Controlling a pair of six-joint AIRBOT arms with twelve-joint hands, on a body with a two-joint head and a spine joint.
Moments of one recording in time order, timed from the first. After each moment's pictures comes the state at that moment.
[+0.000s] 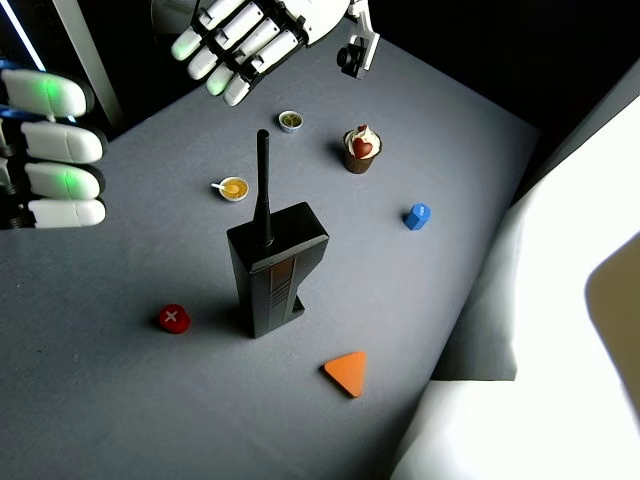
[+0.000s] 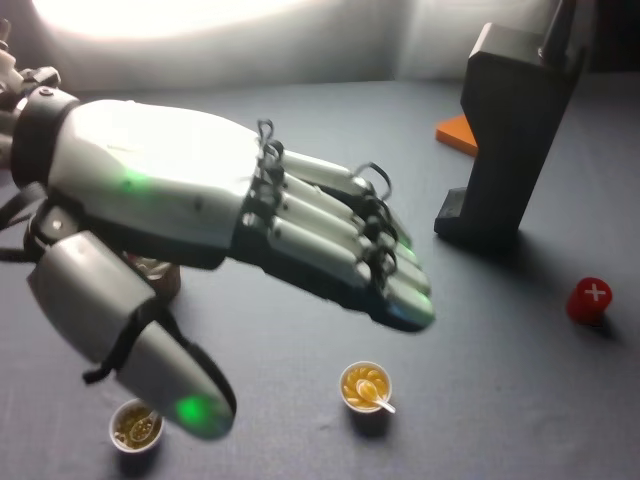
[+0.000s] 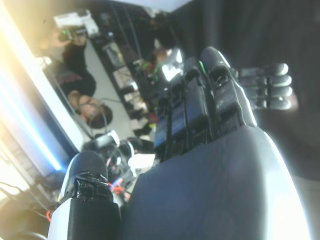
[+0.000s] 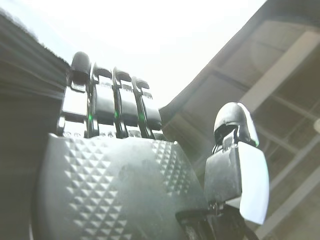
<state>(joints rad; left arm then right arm) 0.19 -0.65 1.26 1.52 -1.23 -0.53 -0.82 -0.69 0.40 0.67 1.64 -0.39</state>
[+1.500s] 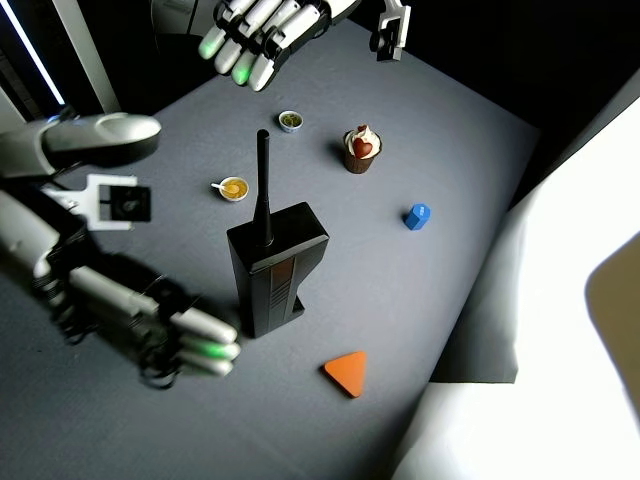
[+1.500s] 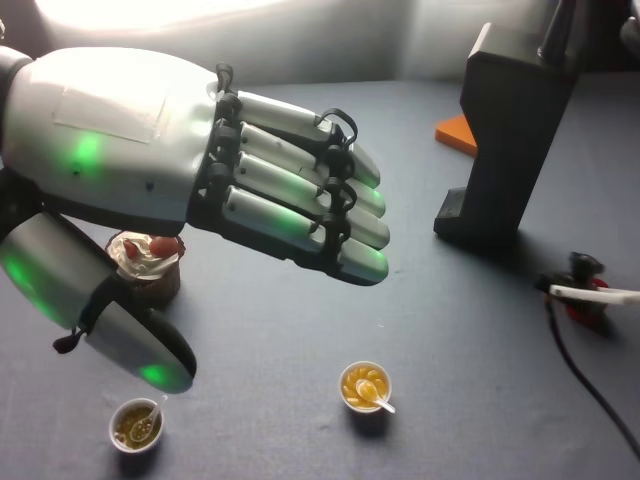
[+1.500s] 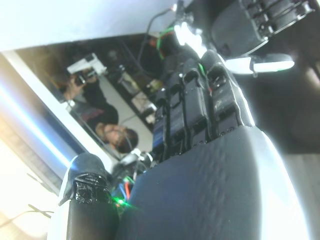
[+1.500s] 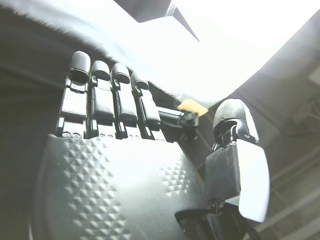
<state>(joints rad) 0.13 -0.61 1.31 1.57 -1.25 -0.28 -0.55 -1.10 0.83 0.86 1.49 -0.31</state>
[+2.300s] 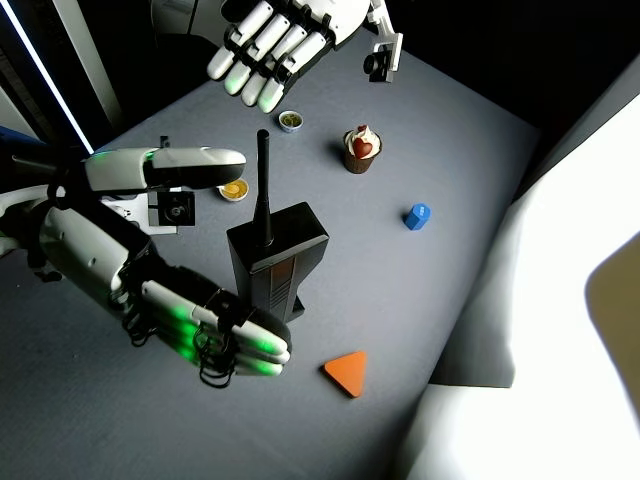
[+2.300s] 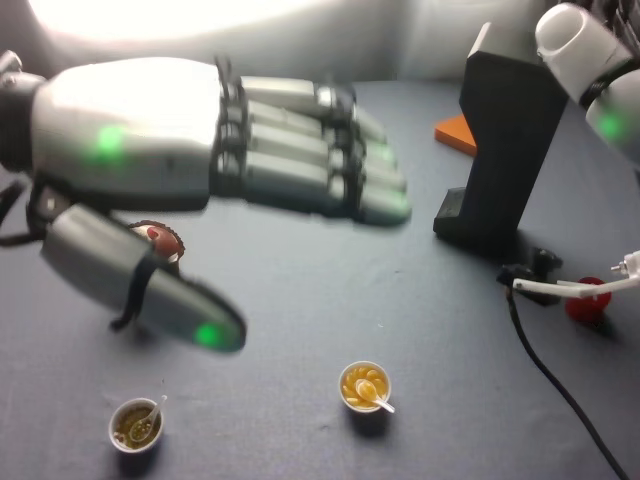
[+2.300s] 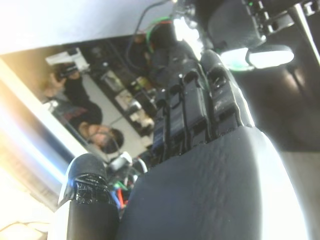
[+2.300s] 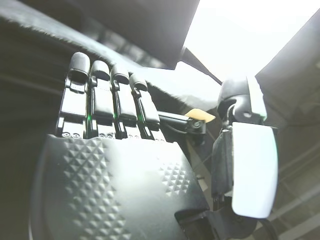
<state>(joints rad) 0.32 -0.66 1.35 1.21 -1.22 -0.13 -0.54 -1.19 0.94 0.83 1.49 -0.24</state>
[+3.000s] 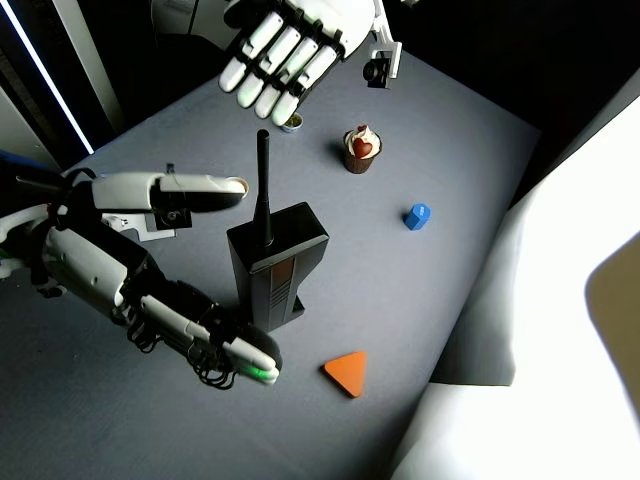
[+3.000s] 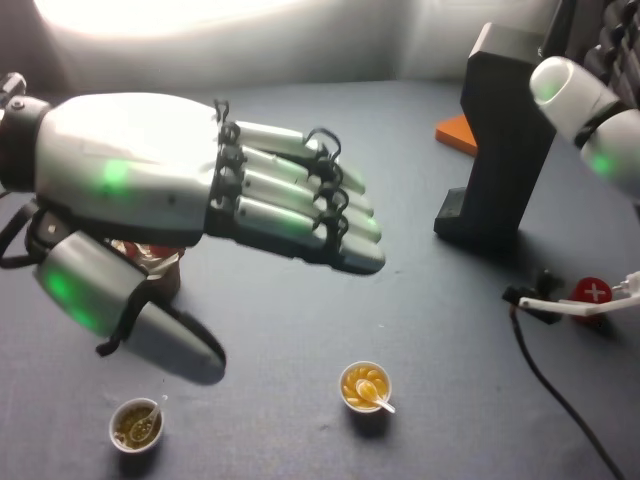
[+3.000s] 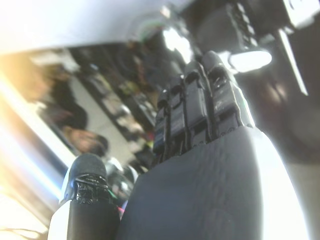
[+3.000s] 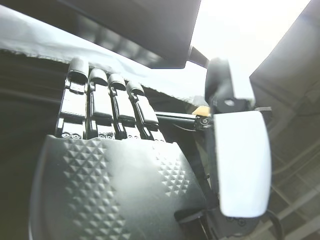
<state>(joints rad) 0.30 -0.66 1.36 1.36 -1.19 -0.21 -0.60 -1.23 1.01 0.81 1.47 -0.11</state>
